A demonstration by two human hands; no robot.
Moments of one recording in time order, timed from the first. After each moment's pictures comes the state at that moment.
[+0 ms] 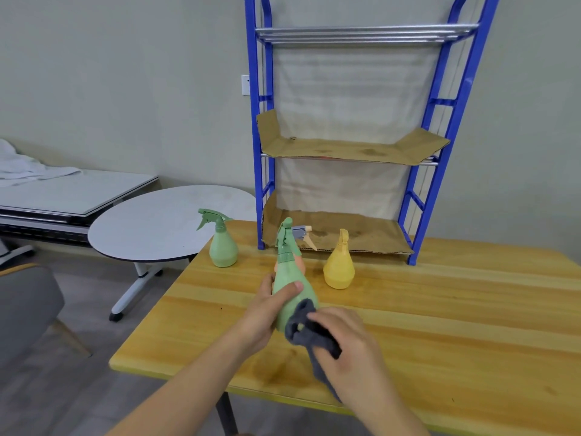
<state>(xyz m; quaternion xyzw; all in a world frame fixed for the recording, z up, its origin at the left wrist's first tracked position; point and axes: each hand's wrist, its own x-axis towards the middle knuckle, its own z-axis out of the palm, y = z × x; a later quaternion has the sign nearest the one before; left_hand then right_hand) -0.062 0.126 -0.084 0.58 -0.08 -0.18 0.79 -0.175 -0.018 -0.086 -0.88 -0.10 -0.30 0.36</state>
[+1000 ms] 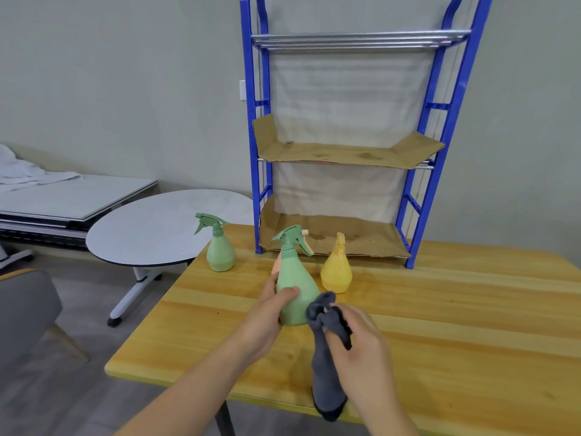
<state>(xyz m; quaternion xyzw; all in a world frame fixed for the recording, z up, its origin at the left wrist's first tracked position) -0.066 0.116 -0.081 0.60 -0.07 -0.17 0.78 -0.165 -0.031 -0.095 -0.84 -0.01 -0.33 0.42</state>
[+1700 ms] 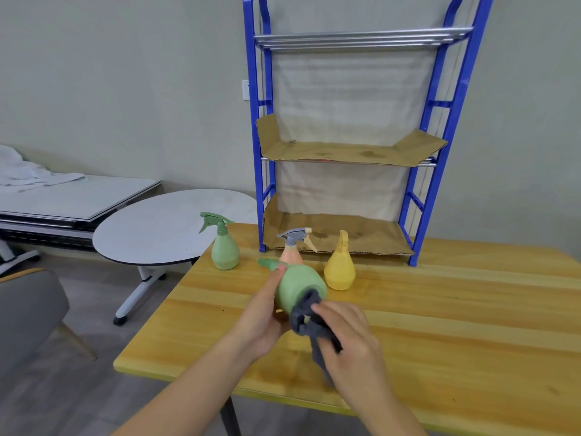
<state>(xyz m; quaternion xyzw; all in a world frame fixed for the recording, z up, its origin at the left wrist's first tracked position) -0.084 0.124 -0.053 0.50 0.01 -0.21 0.84 -0.166 -0.022 -0.092 -0.85 -0.13 -0.40 0.32</state>
